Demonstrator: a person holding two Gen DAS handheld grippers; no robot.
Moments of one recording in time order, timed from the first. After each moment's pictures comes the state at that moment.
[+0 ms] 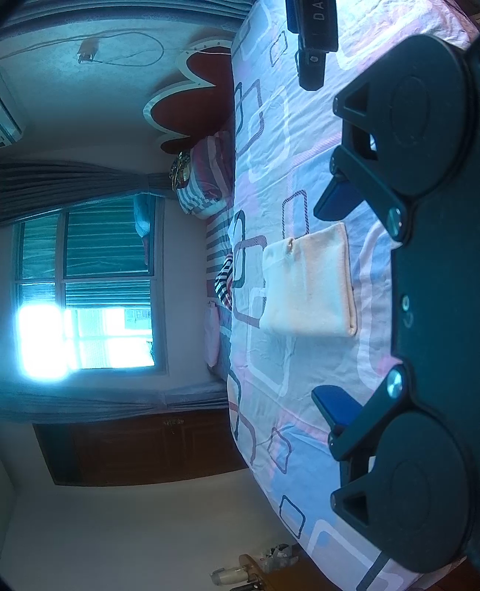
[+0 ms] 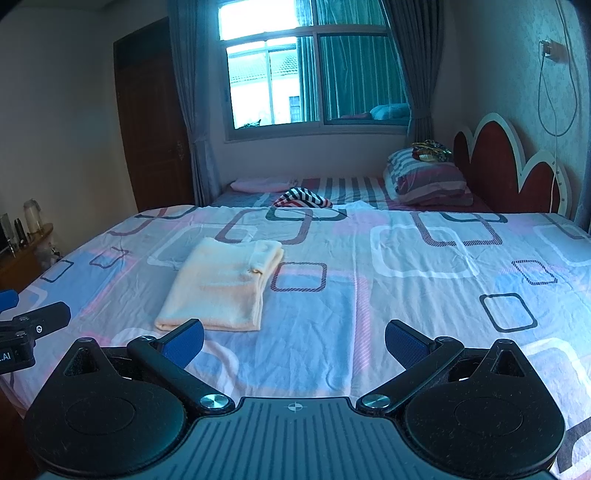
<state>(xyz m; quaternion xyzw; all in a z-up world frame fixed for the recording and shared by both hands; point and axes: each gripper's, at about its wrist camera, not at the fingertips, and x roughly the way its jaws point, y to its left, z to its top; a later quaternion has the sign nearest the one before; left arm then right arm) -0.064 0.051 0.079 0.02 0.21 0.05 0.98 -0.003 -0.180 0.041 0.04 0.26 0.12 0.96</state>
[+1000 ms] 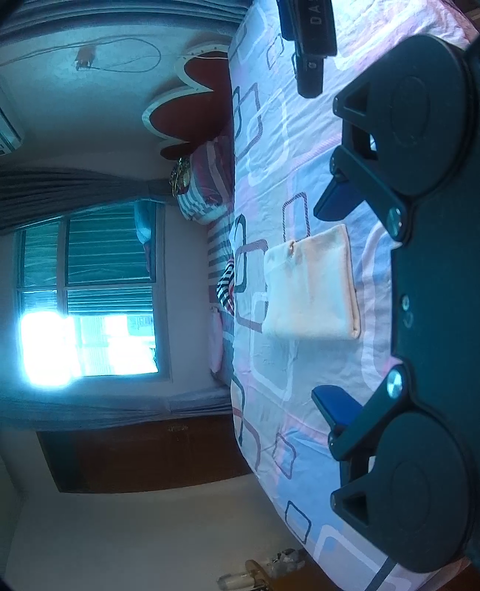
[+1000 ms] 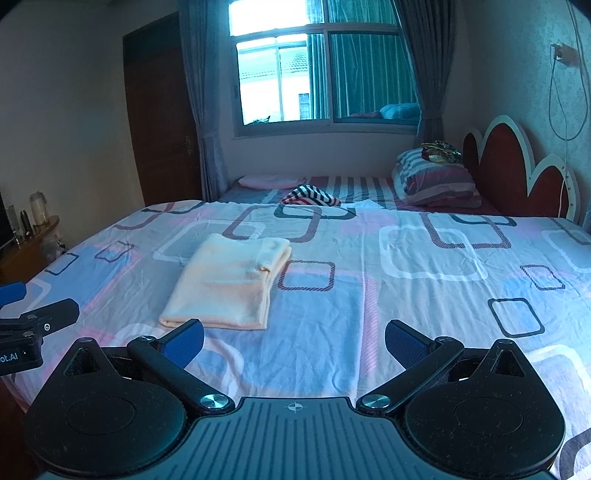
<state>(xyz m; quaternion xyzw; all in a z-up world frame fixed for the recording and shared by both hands) -0.060 0.053 0.074 0.02 0.20 0.04 0.98 0.006 -0.182 0.038 0.03 0.27 0.14 0.95</state>
